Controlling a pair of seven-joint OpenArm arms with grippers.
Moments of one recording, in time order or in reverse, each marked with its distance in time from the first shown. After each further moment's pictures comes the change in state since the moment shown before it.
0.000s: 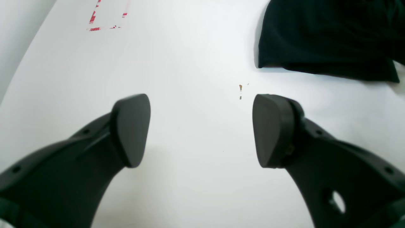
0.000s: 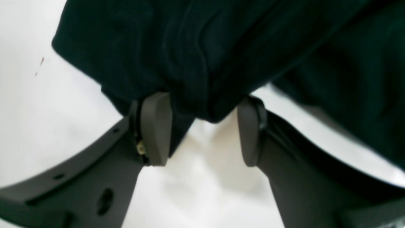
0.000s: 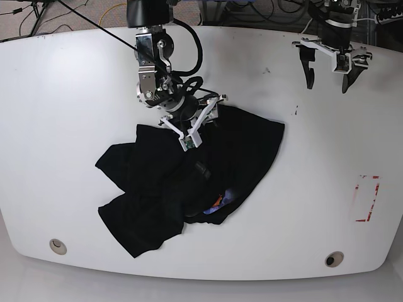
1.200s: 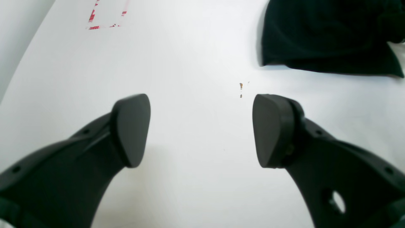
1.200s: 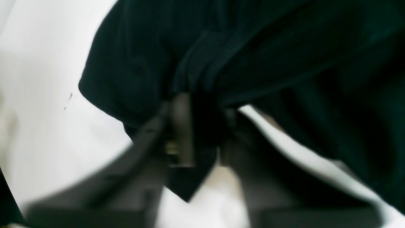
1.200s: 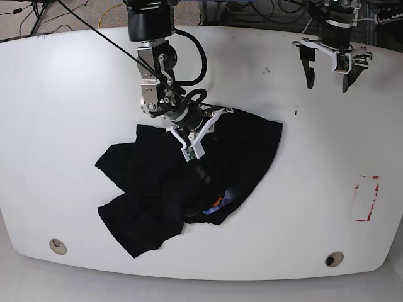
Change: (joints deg) left arm 0.0 -0.1 0.0 -0.2 0.0 0.0 0.0; right arm 4.9 -0.2 -0.1 -7.5 5.9 0.0 3.9
